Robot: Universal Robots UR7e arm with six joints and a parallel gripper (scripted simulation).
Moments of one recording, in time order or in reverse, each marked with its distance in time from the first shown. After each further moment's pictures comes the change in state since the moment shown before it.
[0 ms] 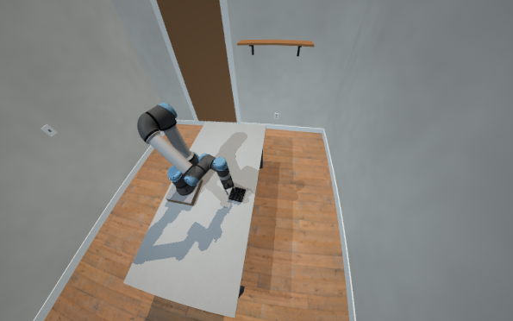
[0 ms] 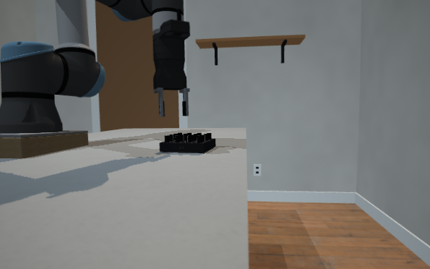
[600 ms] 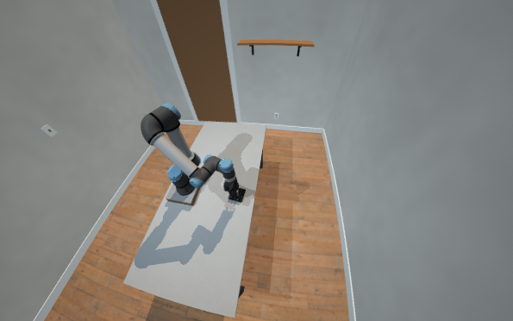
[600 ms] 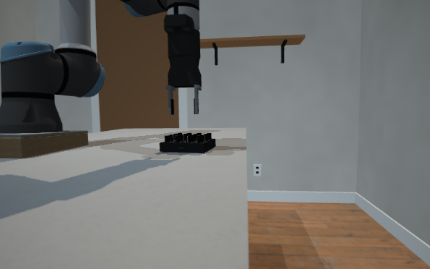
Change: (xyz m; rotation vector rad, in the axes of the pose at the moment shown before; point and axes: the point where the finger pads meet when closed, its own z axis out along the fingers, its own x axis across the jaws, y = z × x) arm -0.016 -0.027 -0.004 0.002 0.002 0.508
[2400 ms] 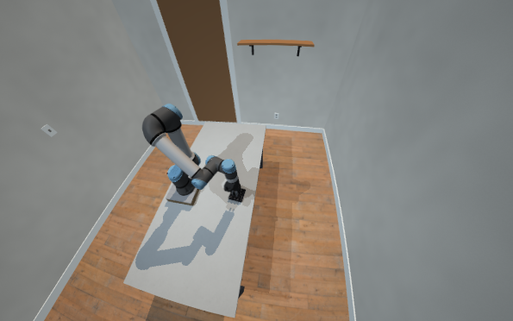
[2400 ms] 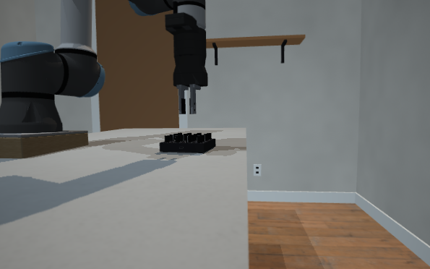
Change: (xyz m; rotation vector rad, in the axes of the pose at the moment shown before) arm -0.010 -0.004 -0.001 0.004 0.003 0.186
